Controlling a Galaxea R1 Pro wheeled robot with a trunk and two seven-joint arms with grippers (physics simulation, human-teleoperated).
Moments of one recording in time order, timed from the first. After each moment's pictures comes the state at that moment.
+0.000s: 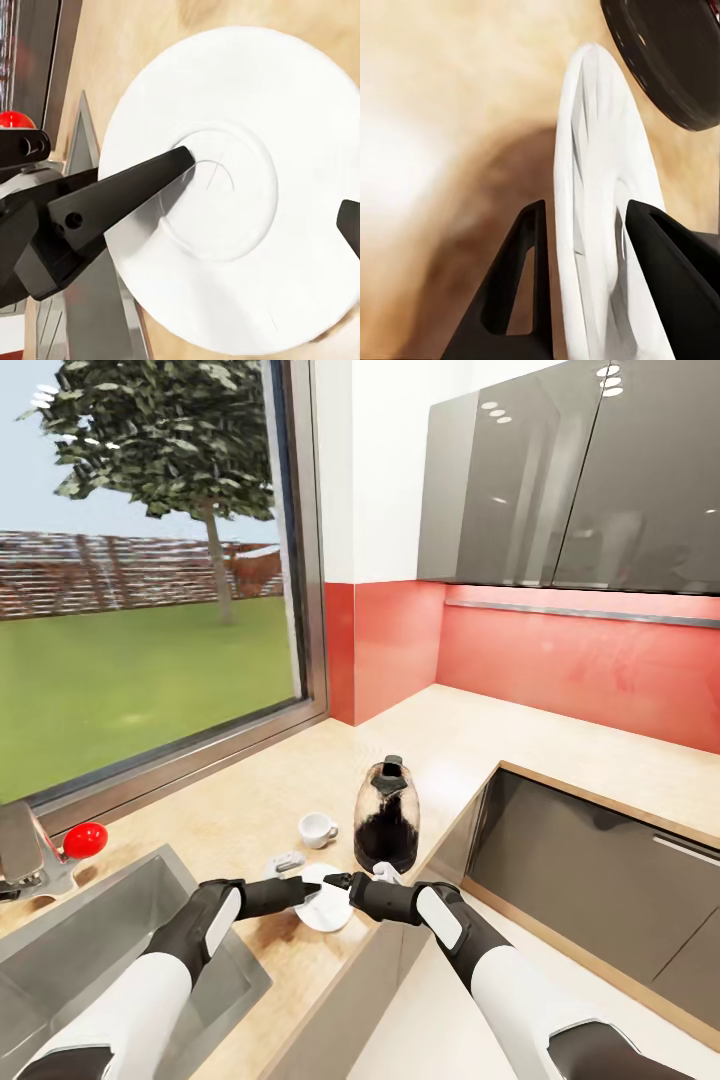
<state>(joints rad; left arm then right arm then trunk) -0.73 -0.02 0.08 -0.54 0.14 0.56 -0.56 -0.78 0.17 0.17 -0.41 -0.71 0.59 0.44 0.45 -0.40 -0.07</state>
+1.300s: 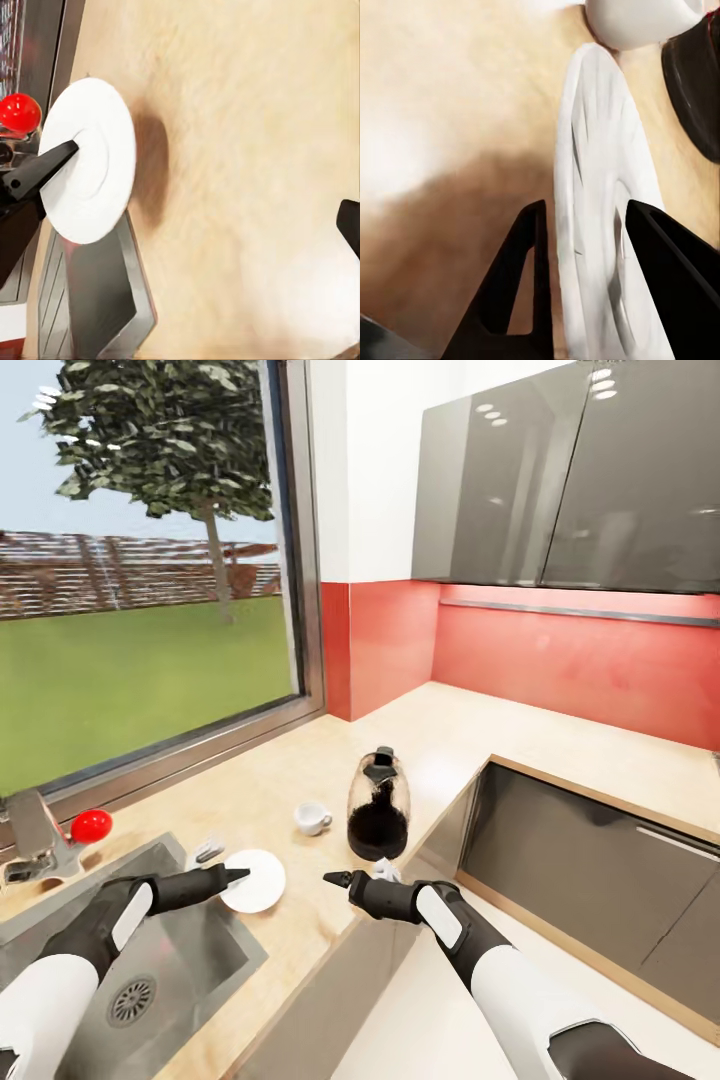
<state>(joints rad) -0.73 0.25 0.08 -0.56 0.31 0.60 -0.69 -0.78 0.17 0.17 -0.42 -0.71 0.59 0.45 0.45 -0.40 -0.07</state>
